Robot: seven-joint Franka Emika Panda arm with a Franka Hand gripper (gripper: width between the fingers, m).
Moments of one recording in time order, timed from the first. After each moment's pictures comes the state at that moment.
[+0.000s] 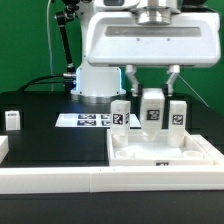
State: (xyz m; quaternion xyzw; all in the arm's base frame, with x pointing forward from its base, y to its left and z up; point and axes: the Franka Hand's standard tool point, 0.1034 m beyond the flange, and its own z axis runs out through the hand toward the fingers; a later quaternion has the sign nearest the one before) arm 0.608 0.052 0.127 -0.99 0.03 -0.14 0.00
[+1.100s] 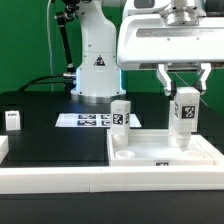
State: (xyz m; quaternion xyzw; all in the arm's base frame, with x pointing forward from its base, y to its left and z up) arm 0.616 0.094 0.131 -0.96 0.01 -0.28 0.00
